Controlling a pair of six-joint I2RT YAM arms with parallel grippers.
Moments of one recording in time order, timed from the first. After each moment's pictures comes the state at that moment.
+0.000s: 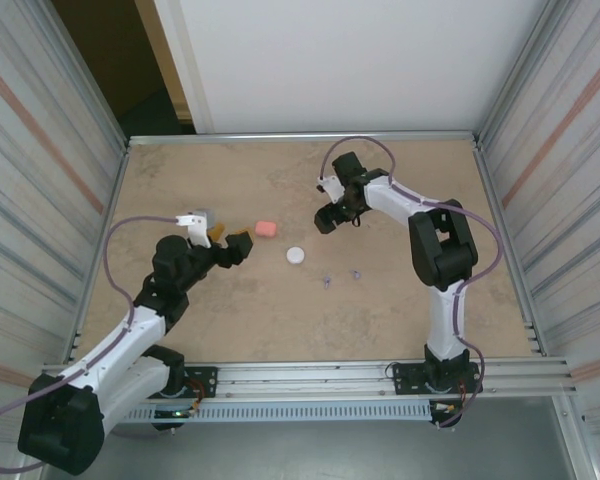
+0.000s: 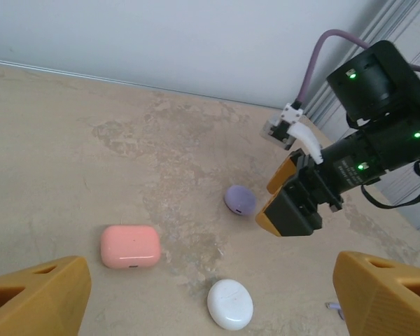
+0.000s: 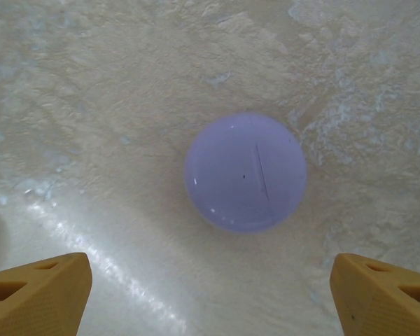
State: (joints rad) left arm -0.35 0.88 0.38 0.30 0.22 -0.38; right arm 0.44 2.08 1.57 -0.67 -0.12 -0.19
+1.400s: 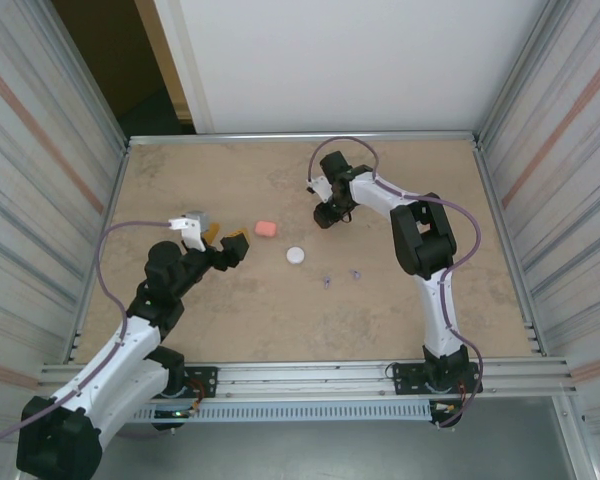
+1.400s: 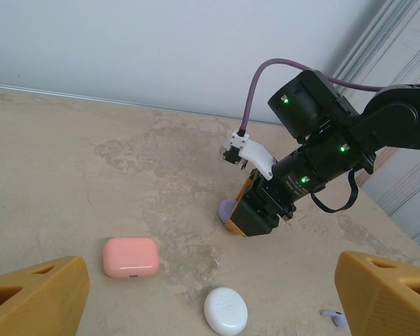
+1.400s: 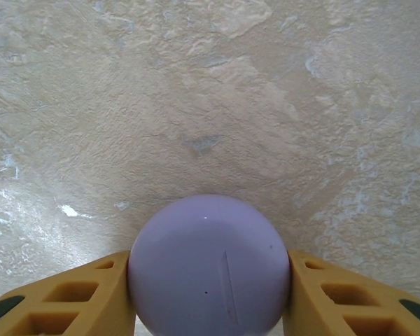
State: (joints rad) left arm -0.35 0.77 0.37 0.26 0.21 -0.37; right arm 0.47 2.24 1.74 -0.72 -0.07 -0.26
